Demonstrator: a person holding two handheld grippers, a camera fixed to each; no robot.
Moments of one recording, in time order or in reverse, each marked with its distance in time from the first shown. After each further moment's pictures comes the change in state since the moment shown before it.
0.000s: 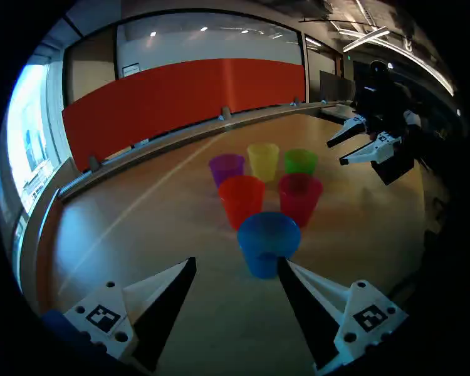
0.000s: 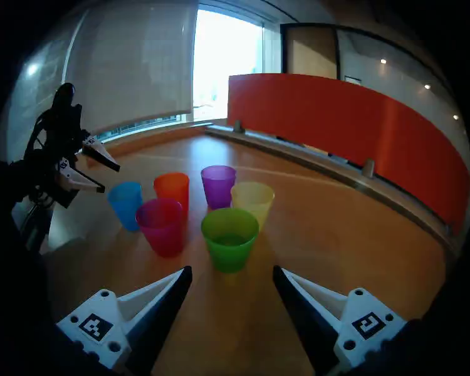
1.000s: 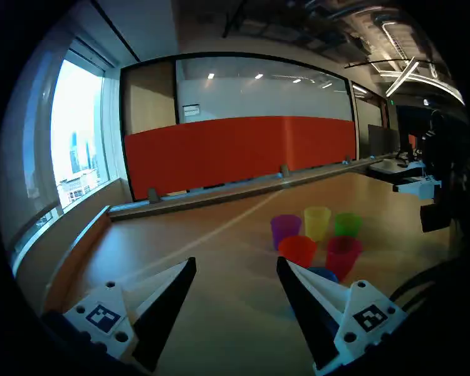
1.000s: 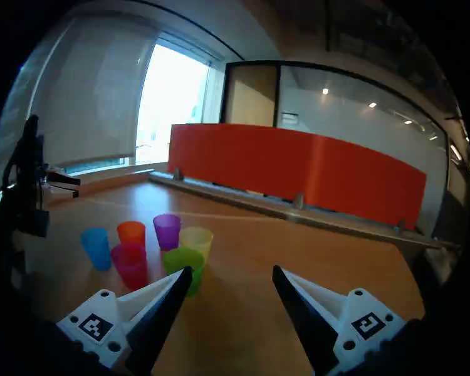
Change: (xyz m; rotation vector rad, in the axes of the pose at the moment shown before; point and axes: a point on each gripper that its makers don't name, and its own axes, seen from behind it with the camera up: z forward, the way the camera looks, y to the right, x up) left arm 0.053 -0.068 -0.047 0.308 0.298 -0.129; right arm 0.050 0.037 -0.073 -0.384 0.258 0.073
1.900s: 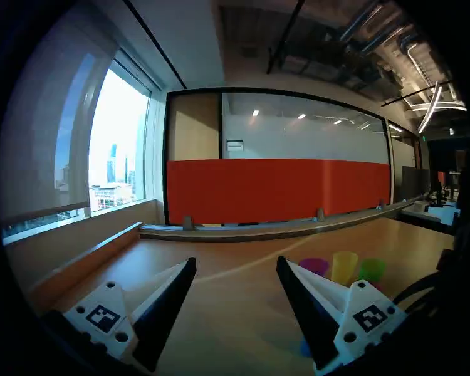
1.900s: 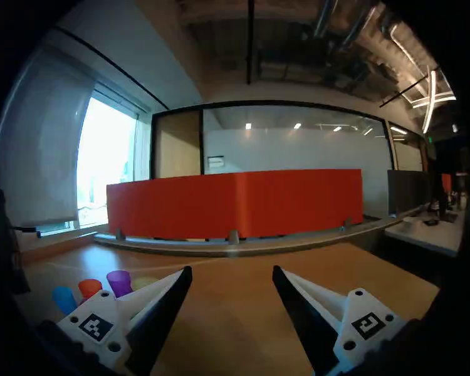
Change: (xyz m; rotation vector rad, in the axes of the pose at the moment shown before) left arm 0.030 -0.022 -0.005 0.219 0.214 -0.116; right arm 0.022 0.066 -0.027 -0.351 0.259 0.192
